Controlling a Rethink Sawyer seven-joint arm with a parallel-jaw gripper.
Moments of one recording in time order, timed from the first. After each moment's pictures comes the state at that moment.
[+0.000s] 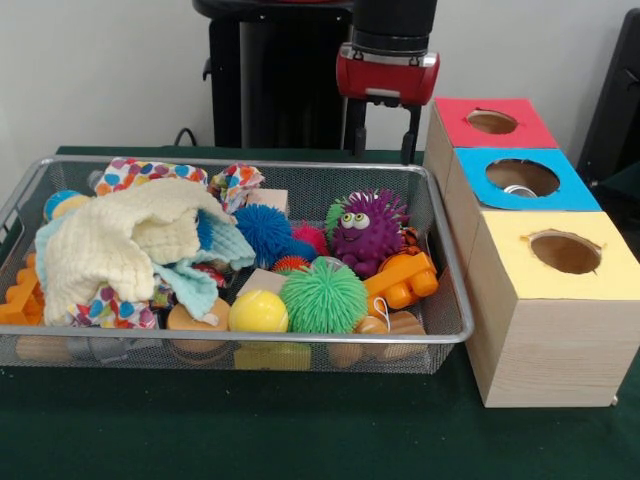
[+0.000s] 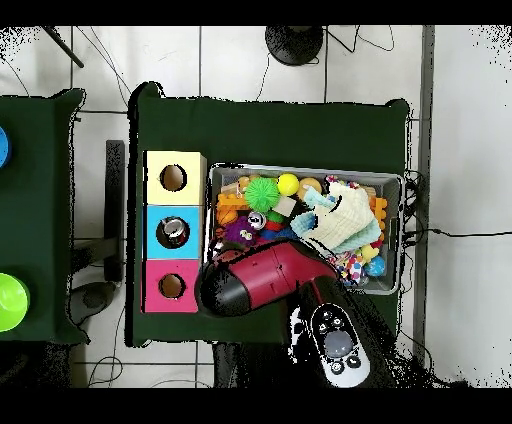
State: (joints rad) arm -0.37 -0.85 0.32 1.95 -0.60 0.40 2.42
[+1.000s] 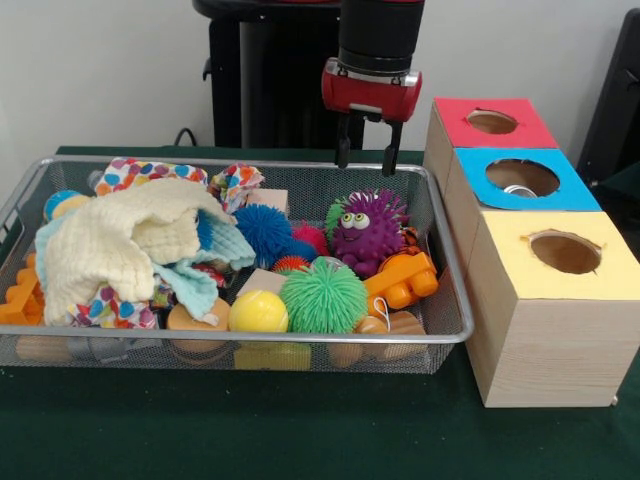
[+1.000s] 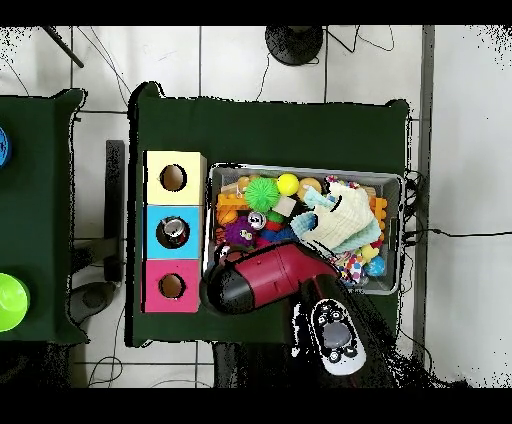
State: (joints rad) arm -0.34 -0.79 0.25 1.92 -0.60 0.40 2.42
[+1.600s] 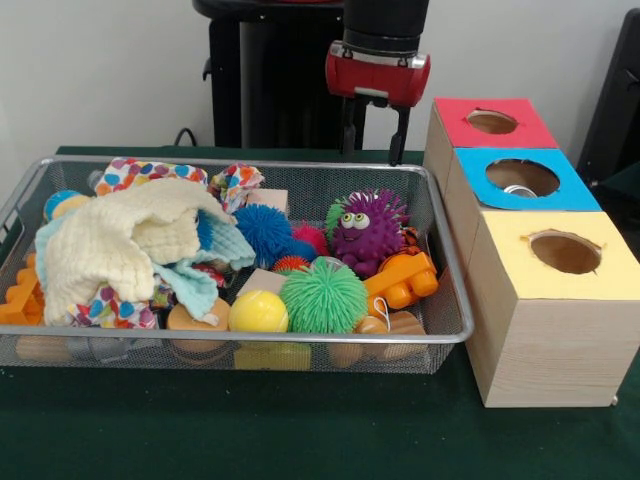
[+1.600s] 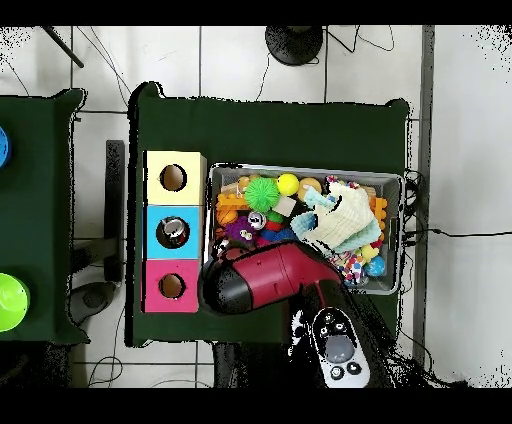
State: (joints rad) arm -0.33 -0.85 0.25 1.92 -0.55 0.40 2.42
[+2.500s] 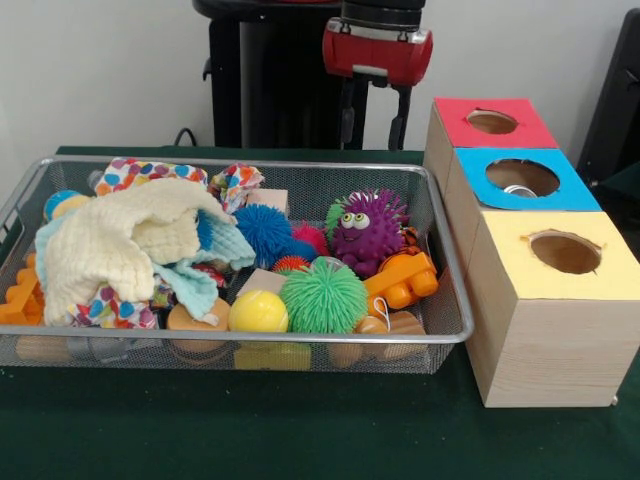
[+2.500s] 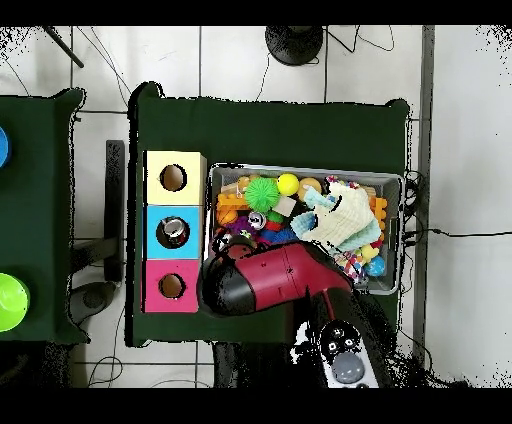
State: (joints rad) arm -0.34 -0.91 0.25 1.93 -0.52 0.40 2.42
